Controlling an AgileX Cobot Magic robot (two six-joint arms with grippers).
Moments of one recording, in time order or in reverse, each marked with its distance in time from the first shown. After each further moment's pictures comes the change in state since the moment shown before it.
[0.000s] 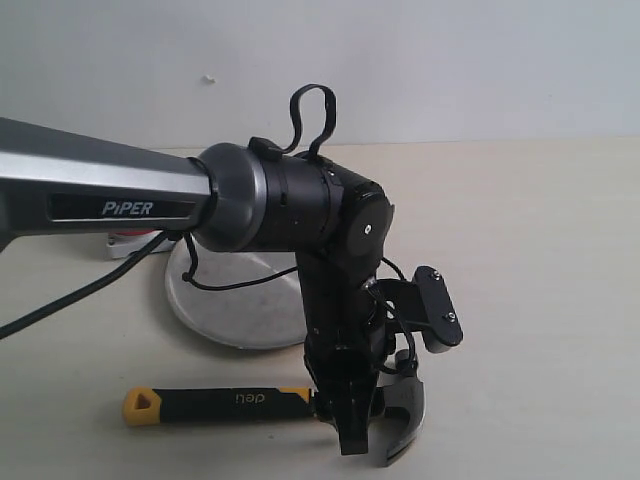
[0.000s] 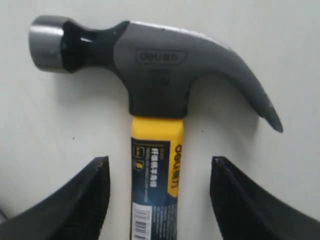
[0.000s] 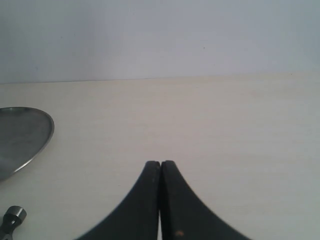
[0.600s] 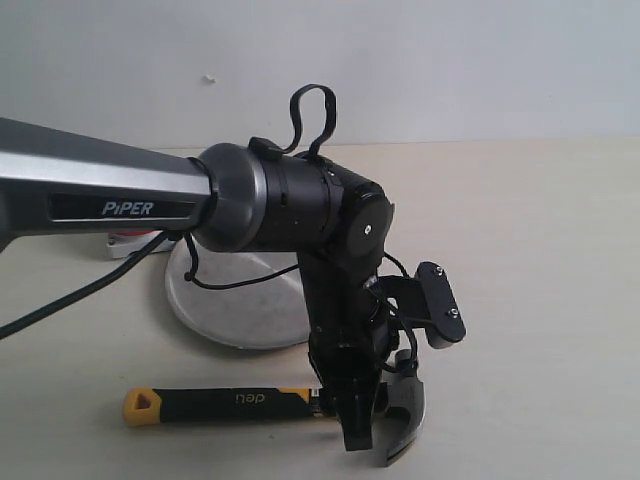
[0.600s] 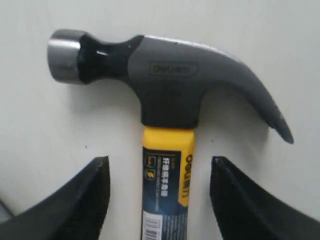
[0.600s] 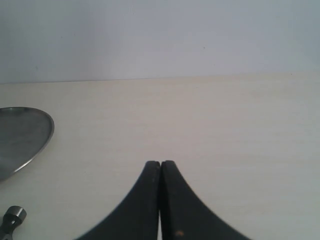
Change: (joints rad) left arm 0.000 0.000 0.000 0.002 -0.032 0.000; right arm 0.000 0.000 0.000 0.000 0.002 0.000
